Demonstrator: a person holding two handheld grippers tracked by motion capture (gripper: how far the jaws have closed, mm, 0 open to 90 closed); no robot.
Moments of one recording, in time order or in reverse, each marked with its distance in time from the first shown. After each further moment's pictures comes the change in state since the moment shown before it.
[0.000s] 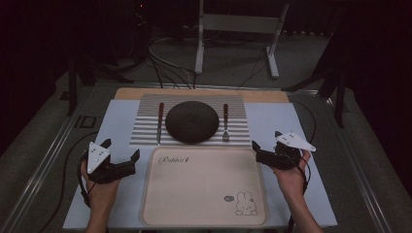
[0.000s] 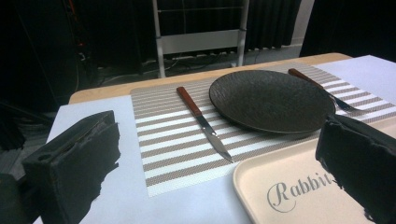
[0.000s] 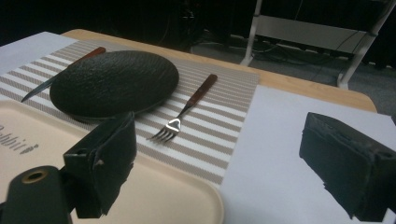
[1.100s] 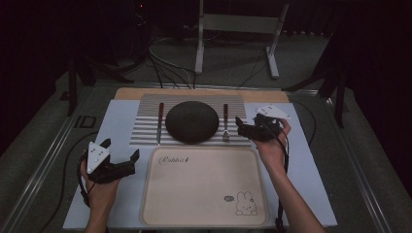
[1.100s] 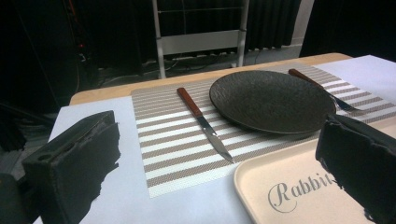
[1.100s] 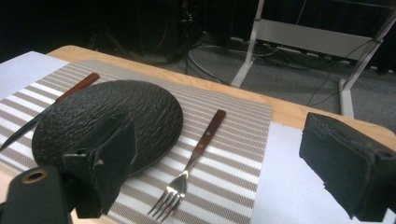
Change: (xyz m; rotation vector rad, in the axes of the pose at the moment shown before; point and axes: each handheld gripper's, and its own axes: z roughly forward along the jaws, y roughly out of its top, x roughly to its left) left arm 0.000 0.000 0.000 0.000 -0.001 0.005; right arm 0.016 0.057 0.065 0.013 -0.016 -0.003
